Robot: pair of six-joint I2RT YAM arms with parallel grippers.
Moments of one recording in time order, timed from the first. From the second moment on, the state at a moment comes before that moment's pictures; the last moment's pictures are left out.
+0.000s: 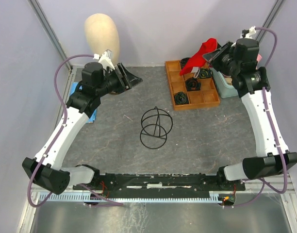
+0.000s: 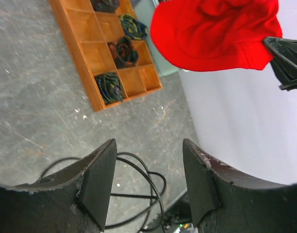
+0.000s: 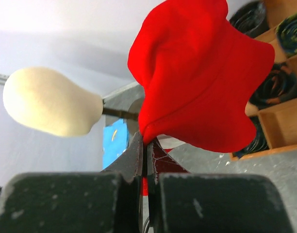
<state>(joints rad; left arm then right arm) -0.37 1.28 1.39 -0.40 0.33 -0.70 0.12 1.43 1.74 -0.58 -0.08 0.82</state>
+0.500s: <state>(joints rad) -0.45 1.12 1.04 -0.04 0.29 -1.18 0.41 1.25 1.50 -0.31 -0.02 0.94</state>
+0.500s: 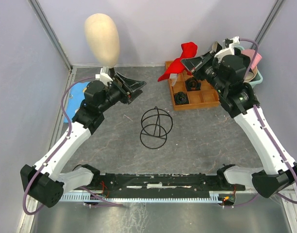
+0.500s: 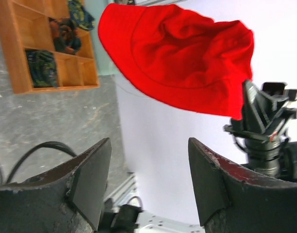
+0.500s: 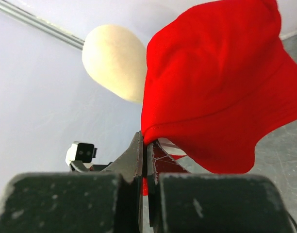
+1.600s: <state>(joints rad) -0.50 1.16 0.98 0.33 0.21 -1.60 0.60 1.25 1.38 0.02 0.07 0.94</state>
